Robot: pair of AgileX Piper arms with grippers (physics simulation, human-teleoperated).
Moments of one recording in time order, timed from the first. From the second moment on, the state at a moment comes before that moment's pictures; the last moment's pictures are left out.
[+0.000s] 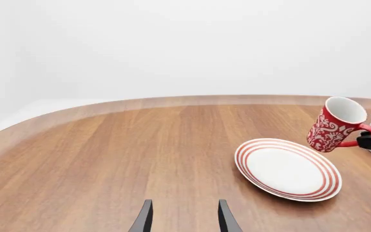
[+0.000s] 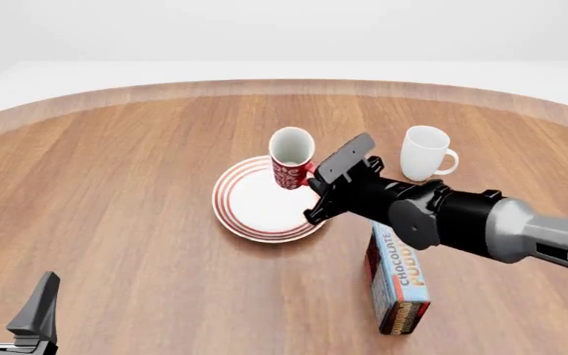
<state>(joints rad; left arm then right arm) 0.00 0.00 0.00 0.00 0.00 0.55 1.61 -0.95 -0.09 -0.26</state>
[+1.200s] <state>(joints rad) 0.00 0.00 0.00 0.00 0.00 0.54 1.93 -1.15 -0.18 -0.21</state>
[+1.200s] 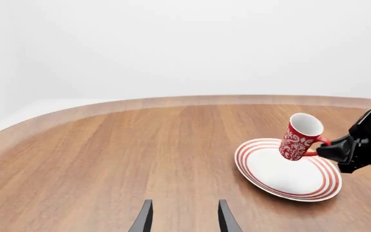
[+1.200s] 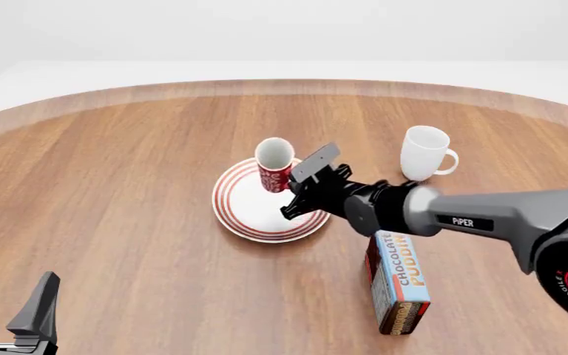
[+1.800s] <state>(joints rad) 0.00 0.00 0.00 0.00 0.00 0.54 2.03 -1.20 -0.19 -0.19</state>
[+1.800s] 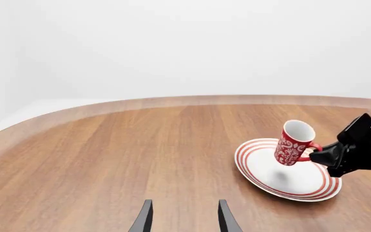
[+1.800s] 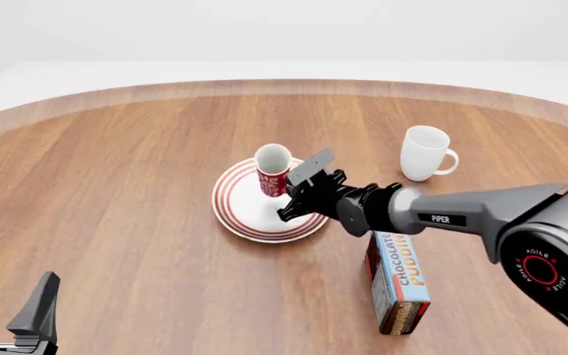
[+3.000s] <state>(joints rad) 0.00 0.00 0.00 0.00 0.00 0.54 2.07 -1.20 -0.22 -0.19</state>
